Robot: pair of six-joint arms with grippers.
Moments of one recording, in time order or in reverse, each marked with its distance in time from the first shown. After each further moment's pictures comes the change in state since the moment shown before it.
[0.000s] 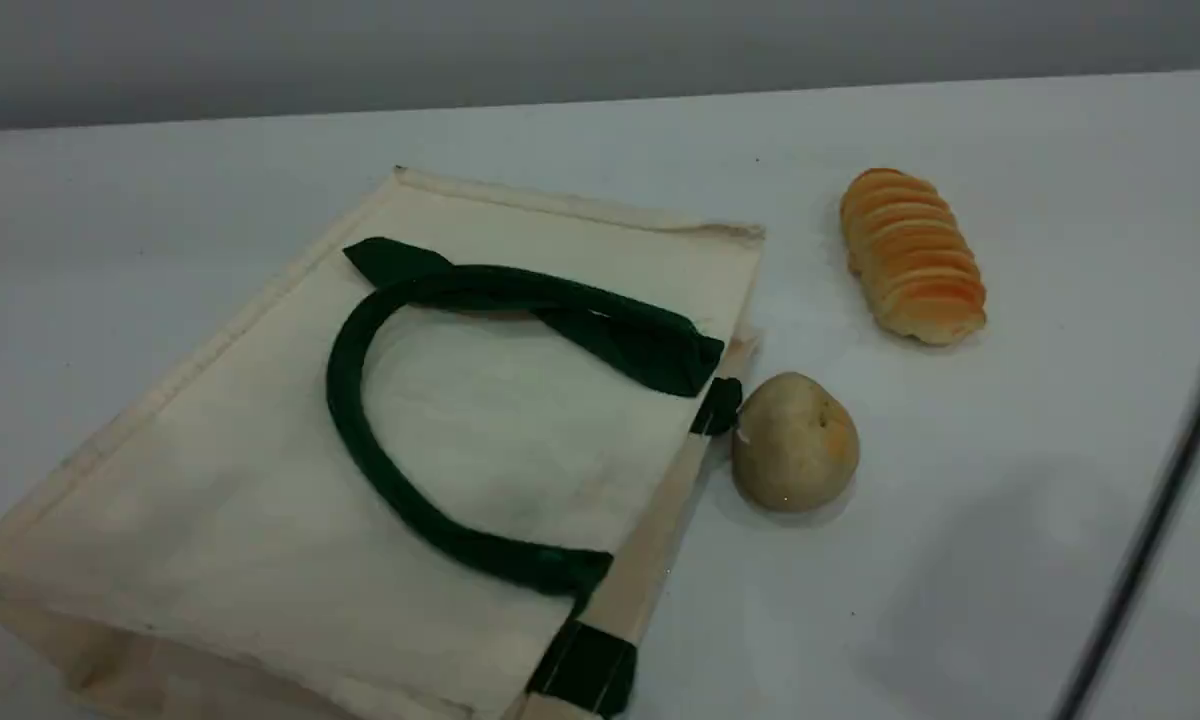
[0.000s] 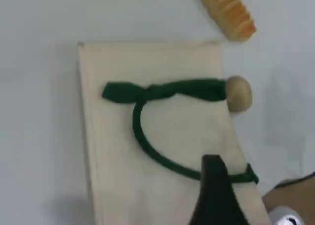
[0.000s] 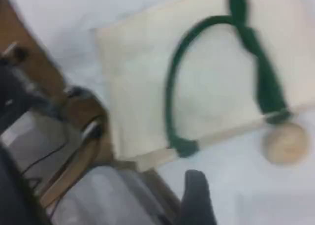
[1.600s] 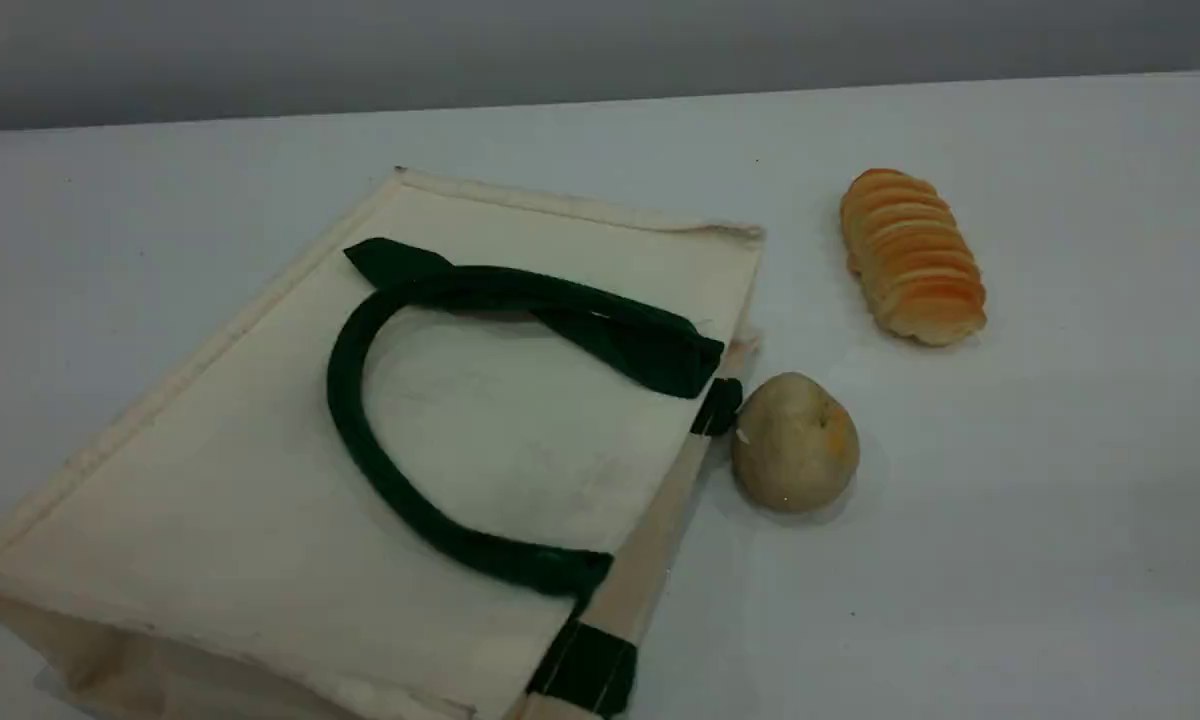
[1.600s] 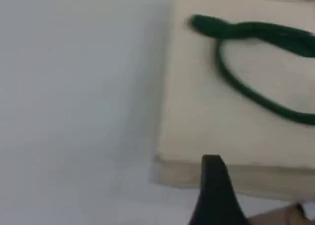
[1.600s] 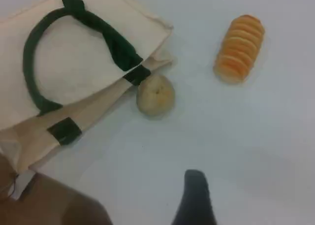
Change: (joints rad) left arm 0.000 -0.939 0.734 0.337 -0.112 -0.289; right arm 0.000 -1.053 0.786 -0.400 -0.164 0.365
